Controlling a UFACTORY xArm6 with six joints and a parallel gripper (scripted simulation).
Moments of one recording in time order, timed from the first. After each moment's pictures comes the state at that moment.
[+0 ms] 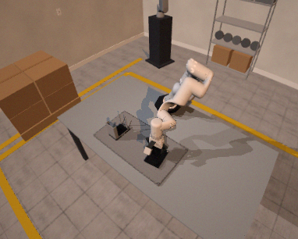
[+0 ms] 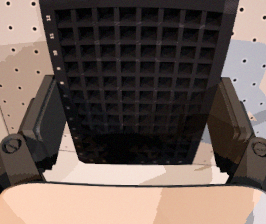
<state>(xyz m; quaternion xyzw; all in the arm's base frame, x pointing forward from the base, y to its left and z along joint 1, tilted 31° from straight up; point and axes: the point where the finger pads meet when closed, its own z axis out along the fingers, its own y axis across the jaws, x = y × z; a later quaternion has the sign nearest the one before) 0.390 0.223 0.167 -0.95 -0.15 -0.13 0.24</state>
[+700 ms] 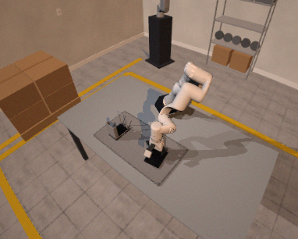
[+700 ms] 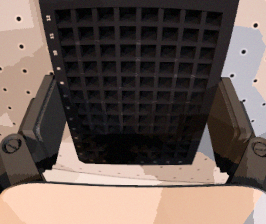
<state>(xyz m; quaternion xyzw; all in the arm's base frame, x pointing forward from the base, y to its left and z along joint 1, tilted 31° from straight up) 0.396 0.239 0.140 -0.95 -0.15 -0.13 0.24</state>
